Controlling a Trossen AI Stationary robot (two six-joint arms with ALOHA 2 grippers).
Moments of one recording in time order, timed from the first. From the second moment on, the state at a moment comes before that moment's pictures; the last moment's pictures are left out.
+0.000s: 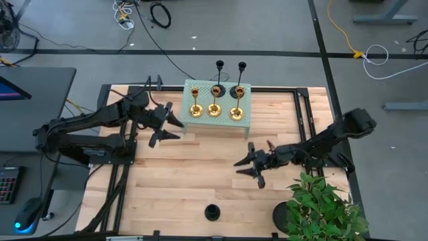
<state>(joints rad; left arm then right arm) 0.33 0.86 0.75 -0.19 0.56 0.06 0.34 1.45 0.38 1.02 0.11 0.17</state>
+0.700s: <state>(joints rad) 0.10 0.86 0.75 -0.24 0.56 0.06 0.52 1.84 0.78 0.98 0.09 0.24</state>
